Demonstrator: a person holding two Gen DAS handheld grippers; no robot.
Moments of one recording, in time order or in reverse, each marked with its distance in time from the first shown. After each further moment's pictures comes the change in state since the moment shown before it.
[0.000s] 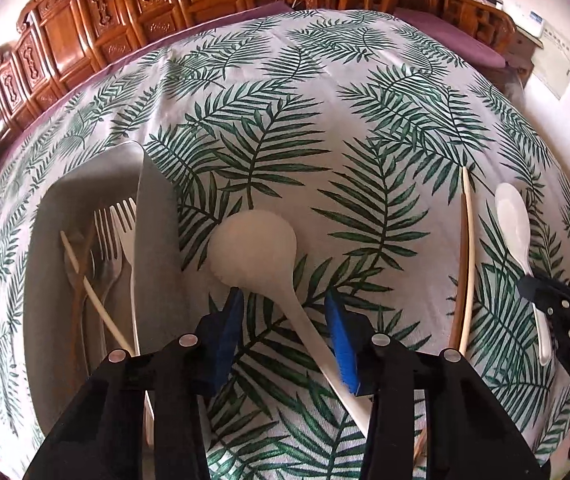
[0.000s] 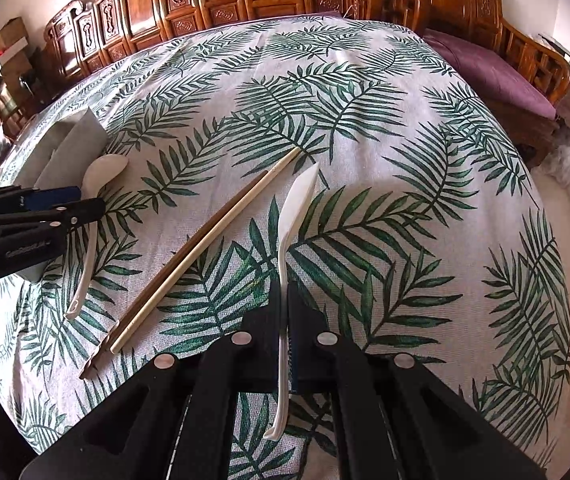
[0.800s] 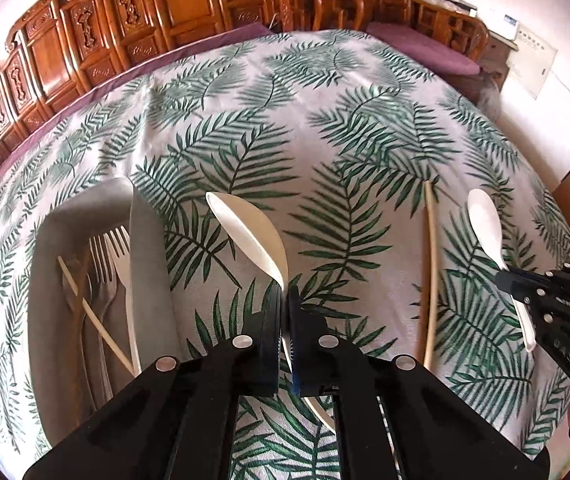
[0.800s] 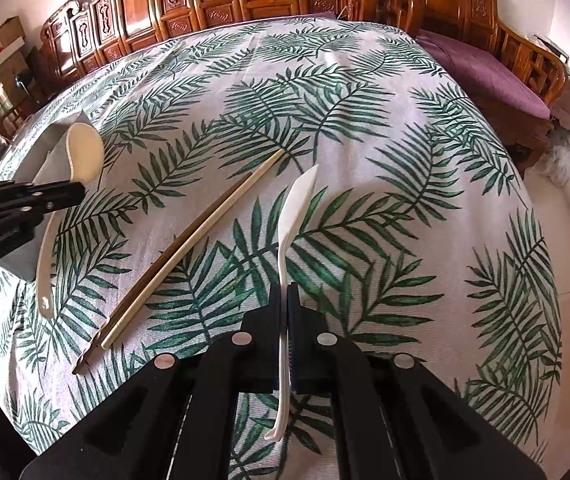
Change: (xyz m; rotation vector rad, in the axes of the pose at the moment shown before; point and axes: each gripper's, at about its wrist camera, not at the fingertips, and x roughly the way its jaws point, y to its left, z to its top) left arm -0.026 -0.007 0.002 0.051 -0.079 -0.064; right arm -0.006 -0.009 0.000 0.002 -0.005 -0.028
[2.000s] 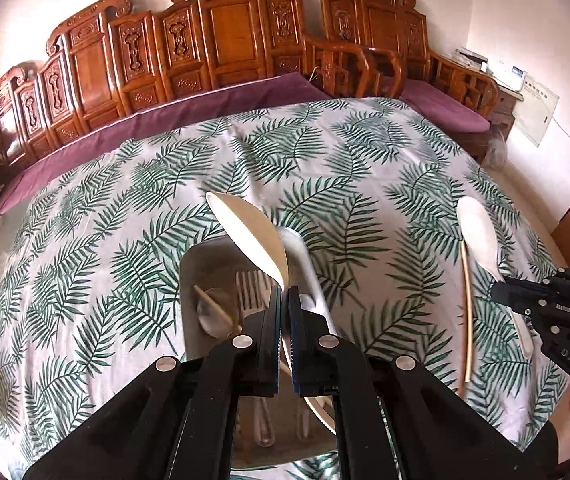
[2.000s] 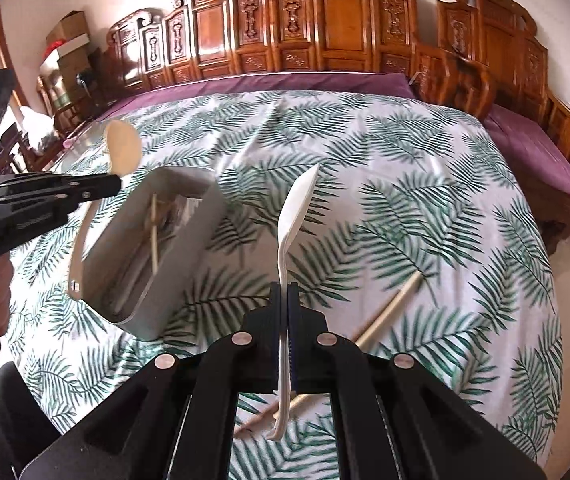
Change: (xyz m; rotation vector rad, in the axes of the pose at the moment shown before) left arm -0.080 0.120 -0.001 -0.061 -0.149 0.014; right arm -0.060 0.121 0.056 -0.156 -0.139 0.132
